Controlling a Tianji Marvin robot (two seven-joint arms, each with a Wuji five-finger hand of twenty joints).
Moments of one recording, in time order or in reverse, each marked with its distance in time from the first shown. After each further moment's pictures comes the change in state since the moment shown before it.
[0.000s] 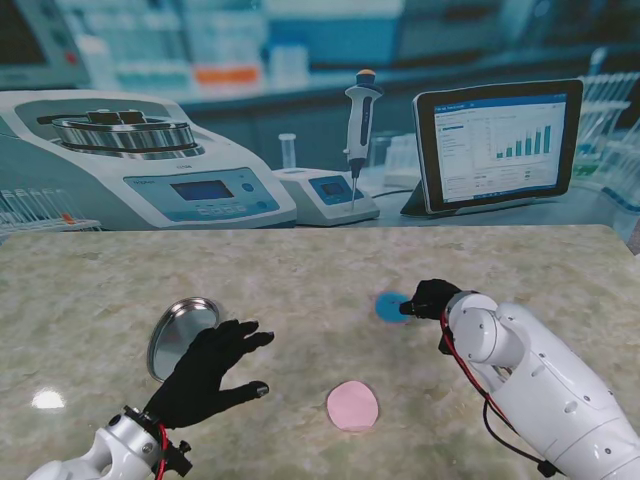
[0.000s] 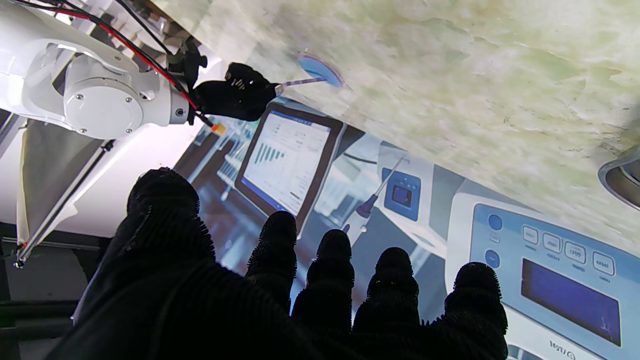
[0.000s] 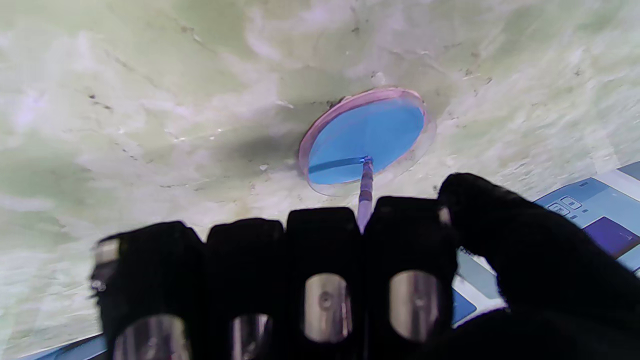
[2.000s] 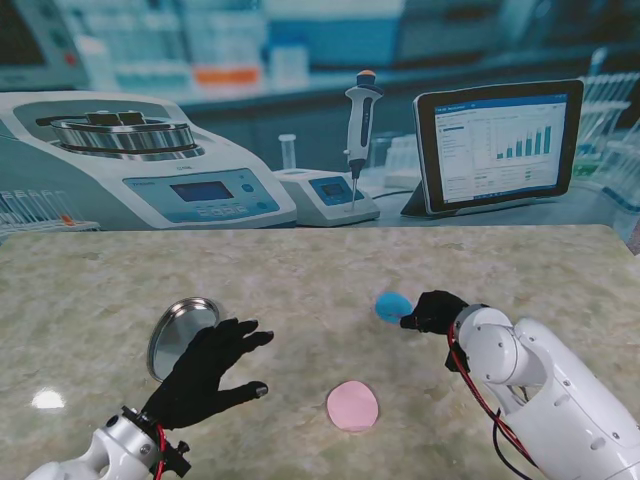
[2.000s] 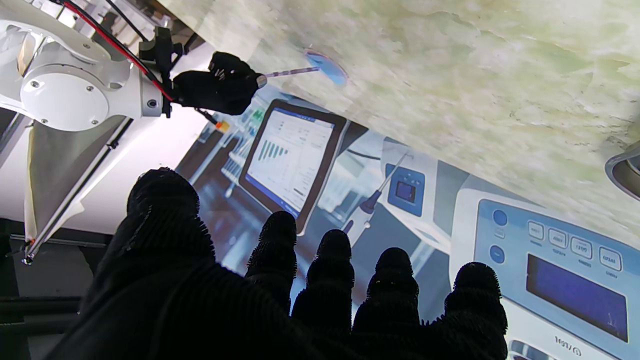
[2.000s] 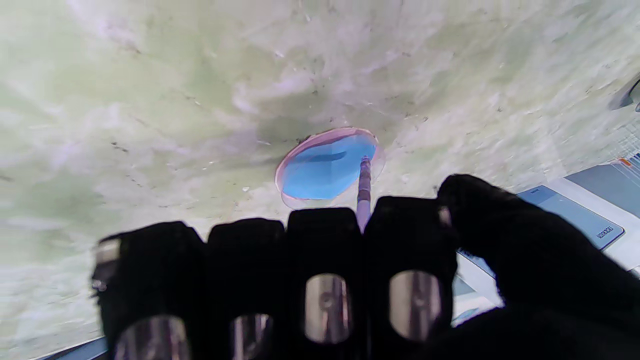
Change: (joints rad) left arm 0.010 0.000 -0.009 -0.010 0.000 -0.014 0.005; right arm -0.164 0.013 0.134 -0.186 -0.038 -0.048 0.087; left_hand 0.000 0.000 0.000 0.000 0.000 0.000 0.000 0.000 0.000 0.000 0.000 0.000 0.000 0.000 0.000 -0.010 0.000 0.000 0.000 -0.002; right_hand 0.000 0.010 -0.001 0.000 0.000 -0.001 0.000 0.000 0.000 -0.005 0.003 -0.005 0.000 -0.006 0.000 0.000 0.004 -0.008 0.000 0.000
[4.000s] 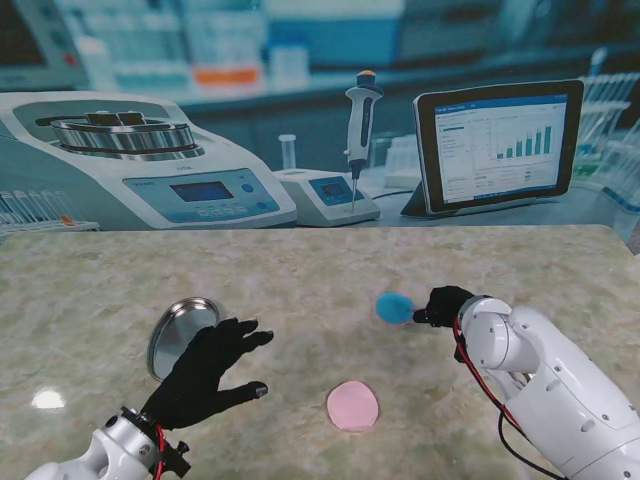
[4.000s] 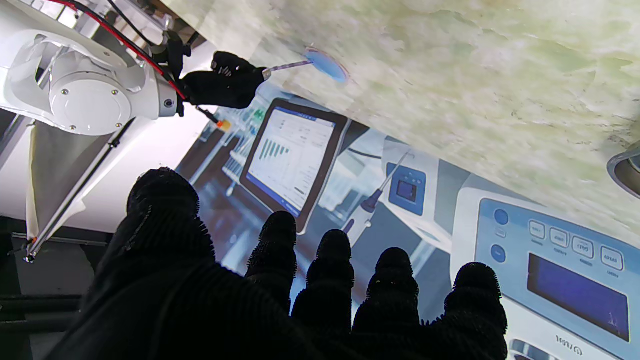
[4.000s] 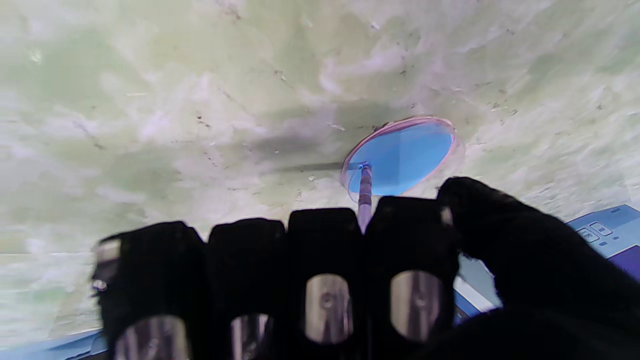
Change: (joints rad) left arm 0.004 0.000 -0.002 -0.004 -0.002 -0.003 0.001; right arm 0.079 0.012 -0.047 0.066 -0.084 0.093 0.045; left_hand 0.000 0.000 0.000 0.000 0.000 0.000 0.000 0.000 0.000 0.000 0.000 0.000 0.000 0.000 0.000 0.000 0.000 0.000 0.000 -0.009; right_hand 0.000 0.020 -0.011 0.000 0.000 -0.009 0.000 0.000 0.000 -0.003 0.002 -0.002 0.000 -0.002 0.000 0.000 0.000 -0.002 0.000 0.000
